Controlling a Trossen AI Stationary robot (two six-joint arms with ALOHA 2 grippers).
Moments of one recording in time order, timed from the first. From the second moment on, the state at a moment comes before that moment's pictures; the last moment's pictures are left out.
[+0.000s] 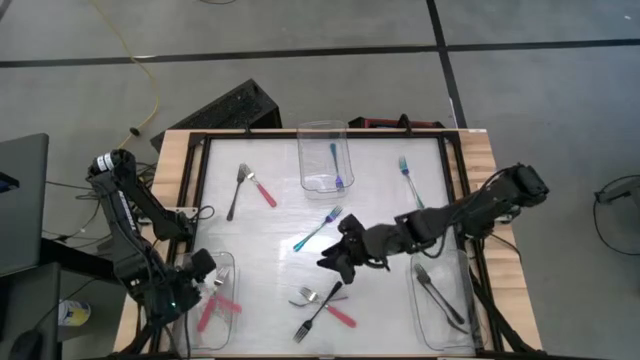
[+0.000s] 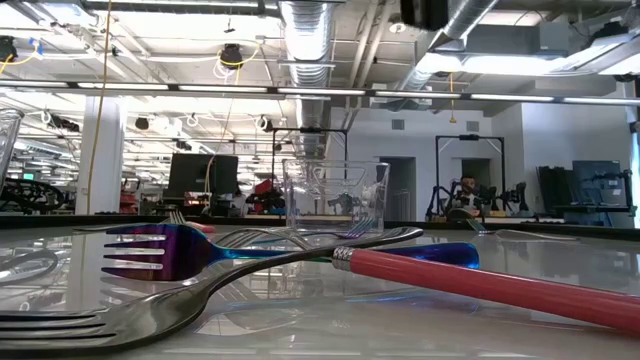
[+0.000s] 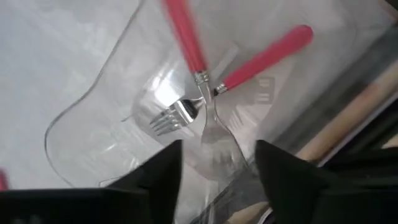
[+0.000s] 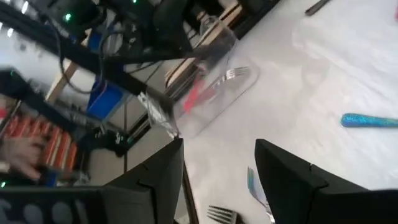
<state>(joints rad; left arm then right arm) -1.09 1.22 1.03 -1.15 -0.14 -0.23 0.35 1.55 1.20 -0.06 0.21 0.96</state>
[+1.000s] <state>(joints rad) -1.00 0.98 1.03 -0.81 -0.82 -0.21 0.35 1.69 1.20 0.18 0.33 1.16</state>
